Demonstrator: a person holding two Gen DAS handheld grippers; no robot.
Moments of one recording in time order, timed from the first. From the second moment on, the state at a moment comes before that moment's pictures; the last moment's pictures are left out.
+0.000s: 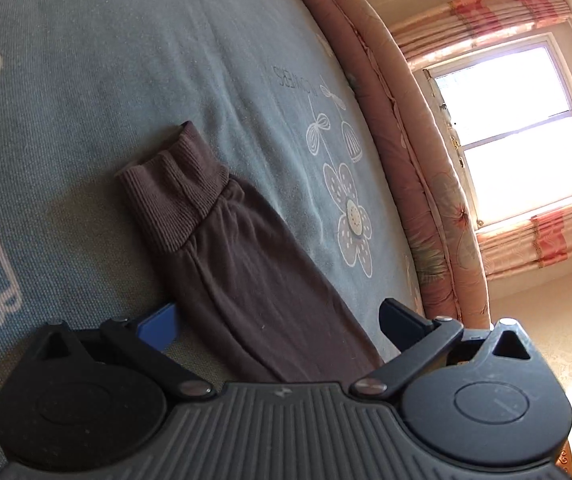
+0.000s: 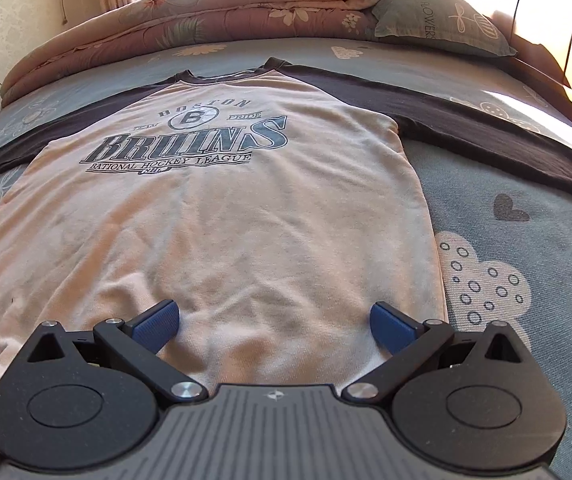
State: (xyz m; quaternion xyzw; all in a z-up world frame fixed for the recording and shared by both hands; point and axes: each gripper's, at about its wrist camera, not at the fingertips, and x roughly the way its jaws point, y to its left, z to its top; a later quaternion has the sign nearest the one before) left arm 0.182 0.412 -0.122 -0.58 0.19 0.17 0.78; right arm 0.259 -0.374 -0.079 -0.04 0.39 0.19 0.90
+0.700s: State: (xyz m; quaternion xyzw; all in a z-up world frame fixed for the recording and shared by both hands) left arm 0.192 0.415 -0.131 -0.60 0.06 0.19 0.77; right arm 0.261 -0.371 -0.082 -0.05 0.38 0.18 0.91
